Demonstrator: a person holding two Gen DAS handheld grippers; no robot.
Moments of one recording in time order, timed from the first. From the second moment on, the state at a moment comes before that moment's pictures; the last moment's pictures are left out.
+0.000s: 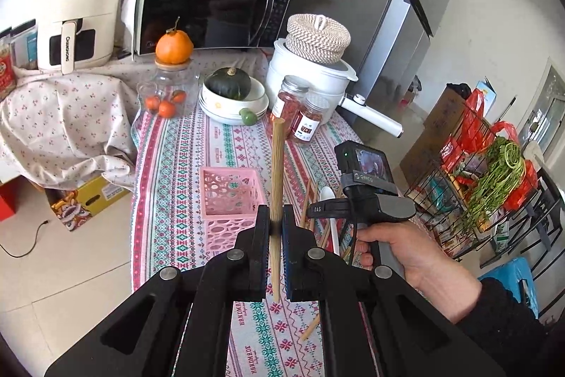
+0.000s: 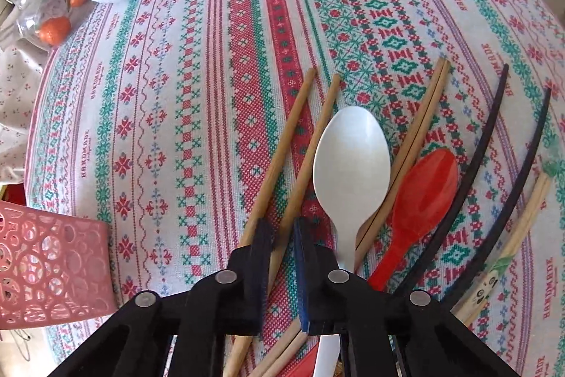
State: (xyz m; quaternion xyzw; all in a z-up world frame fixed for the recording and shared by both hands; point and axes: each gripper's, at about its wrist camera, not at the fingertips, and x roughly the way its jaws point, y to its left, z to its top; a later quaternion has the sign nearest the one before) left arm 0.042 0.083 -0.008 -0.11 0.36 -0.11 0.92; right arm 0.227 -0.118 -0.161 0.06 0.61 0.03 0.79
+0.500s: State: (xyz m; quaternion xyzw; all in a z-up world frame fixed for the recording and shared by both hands) left arm 0.013 0.082 0.049 -0.09 0.21 -0.07 0.97; right arm 0.193 -0.146 -0.084 0.17 0.50 0.12 0.84
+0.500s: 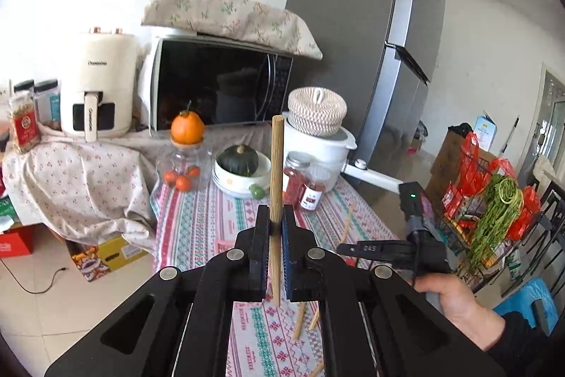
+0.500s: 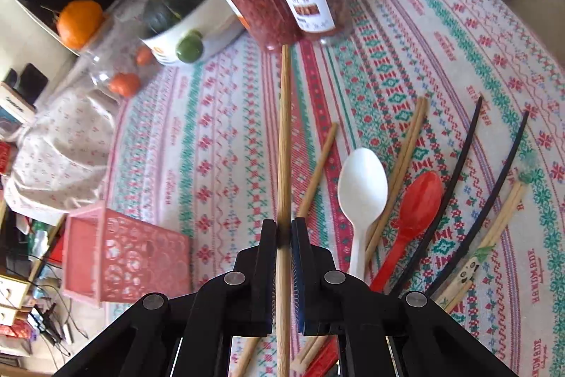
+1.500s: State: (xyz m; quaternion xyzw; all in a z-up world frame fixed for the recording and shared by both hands) left arm 0.149 0.106 -0.042 -0.11 0.31 0.02 0.94; right arm 0.168 -0.088 0.001 0.17 0.39 0.25 0.87
